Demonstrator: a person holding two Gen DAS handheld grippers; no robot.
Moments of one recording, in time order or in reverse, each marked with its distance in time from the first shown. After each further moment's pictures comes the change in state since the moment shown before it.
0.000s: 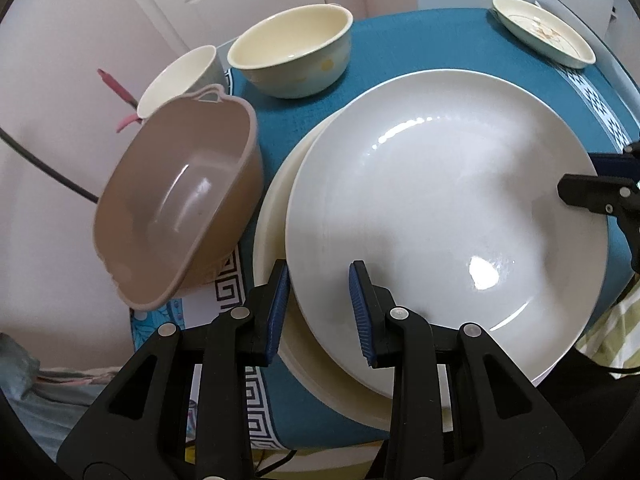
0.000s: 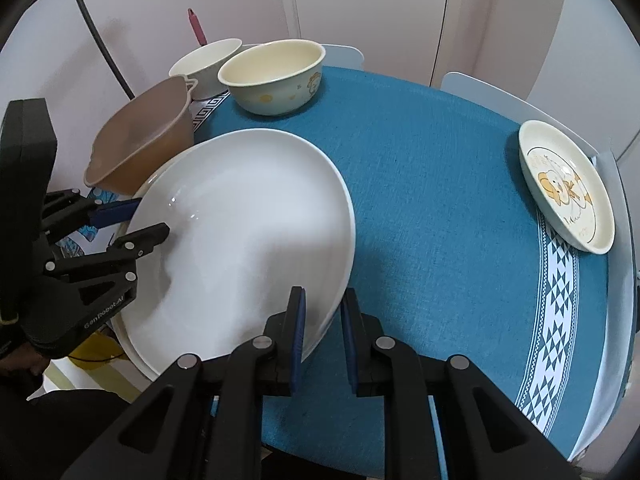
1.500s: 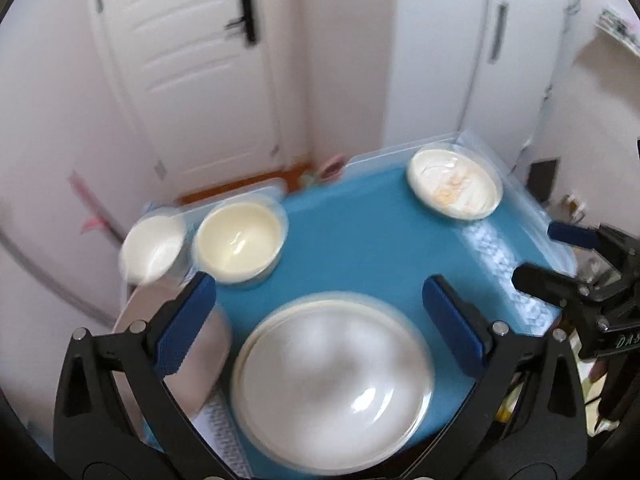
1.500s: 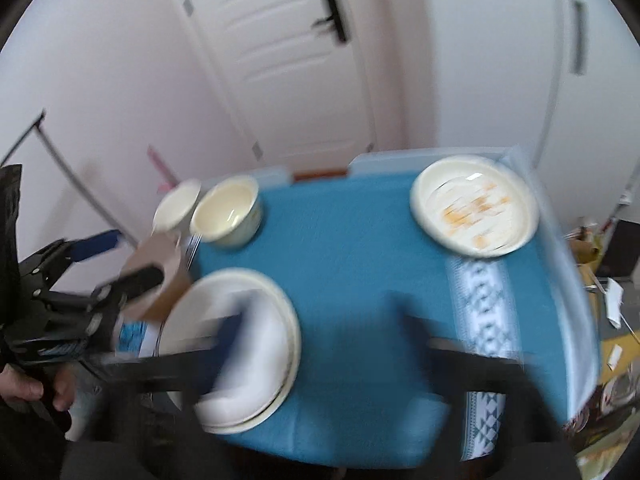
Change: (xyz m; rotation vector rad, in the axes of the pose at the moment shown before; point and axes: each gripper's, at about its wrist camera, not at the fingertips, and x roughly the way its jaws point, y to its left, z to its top) left arm -0.123 0.009 0.102 0.009 -0.347 -0.290; right arm -0.130 -0.079 0.001 0.381 -0.344 -0.031
